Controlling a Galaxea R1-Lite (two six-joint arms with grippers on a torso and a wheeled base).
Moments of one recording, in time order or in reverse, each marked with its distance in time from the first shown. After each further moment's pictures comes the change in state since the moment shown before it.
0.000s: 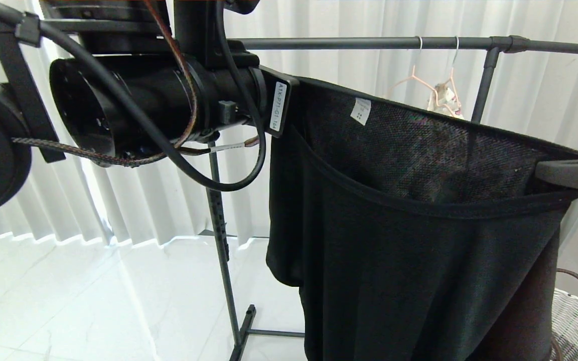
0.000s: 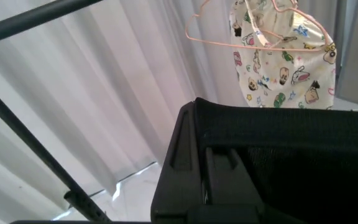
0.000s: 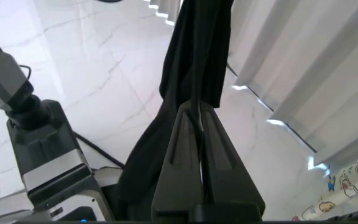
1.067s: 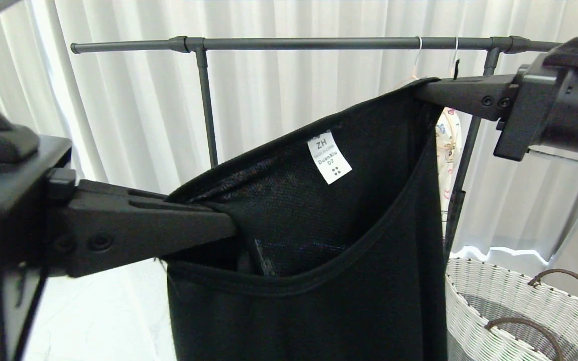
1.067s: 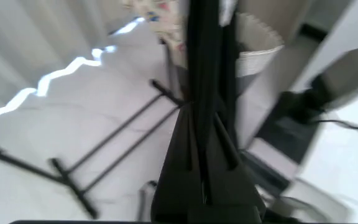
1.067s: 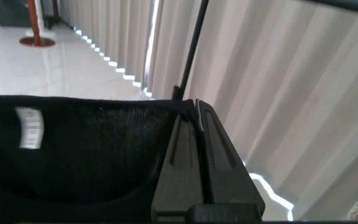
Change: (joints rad) left arm -0.281 -0.374 0.044 0.694 -0.237 -0.433; right arm -0.120 0.253 0.043 -0.537 0.007 -0.013
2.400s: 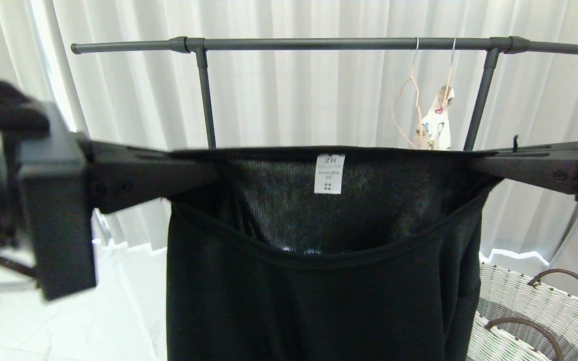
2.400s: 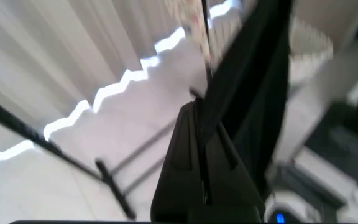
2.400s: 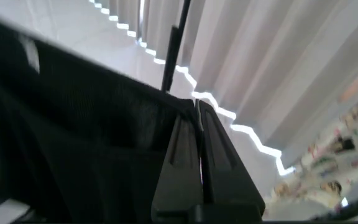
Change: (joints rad) left arm 0.074 -0.008 0.089 -0.196 0.182 0.163; right arm -0.021 -0.174 0.077 0.326 -0.028 0.000
